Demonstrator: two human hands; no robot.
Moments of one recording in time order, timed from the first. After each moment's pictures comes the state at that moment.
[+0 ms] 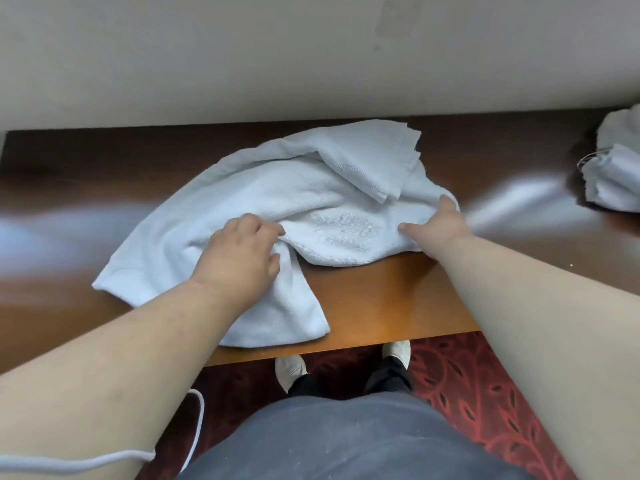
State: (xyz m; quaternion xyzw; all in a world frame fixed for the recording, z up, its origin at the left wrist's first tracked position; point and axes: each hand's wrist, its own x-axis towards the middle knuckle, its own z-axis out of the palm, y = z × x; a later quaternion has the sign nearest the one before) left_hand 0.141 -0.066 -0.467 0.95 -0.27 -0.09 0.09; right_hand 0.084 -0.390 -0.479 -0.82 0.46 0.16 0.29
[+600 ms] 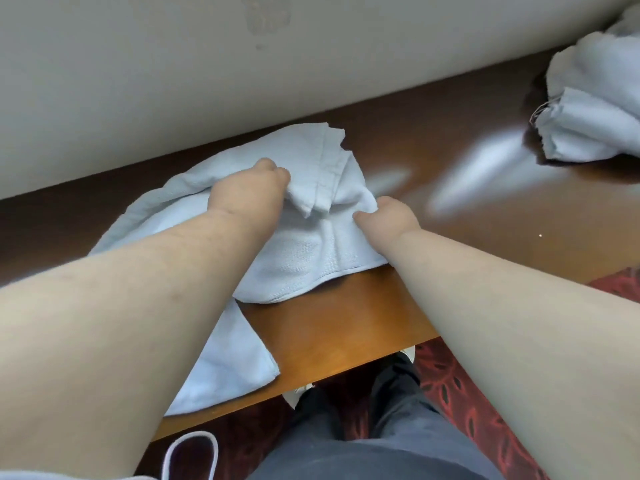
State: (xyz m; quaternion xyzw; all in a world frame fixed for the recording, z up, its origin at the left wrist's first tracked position) left_hand 0.223 -0.254 -0.458 0.93 -0.34 -0.10 -0.07; right_hand 0.094 -0.426 -0.502 -0.80 0.44 0.13 0.40
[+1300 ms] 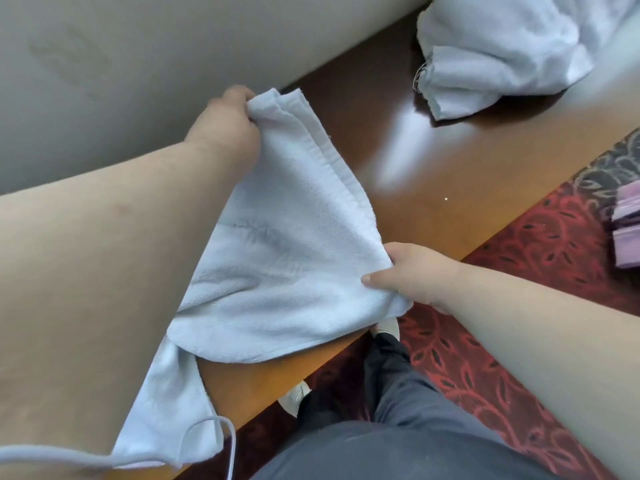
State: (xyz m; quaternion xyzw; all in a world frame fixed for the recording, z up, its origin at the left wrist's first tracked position) left_hand 0.235 -0.437 -0.435 0.93 -0.31 -0.16 0.16; right_hand -0.071 -0.503 -0.478 -0.67 0.43 0.21 0.57
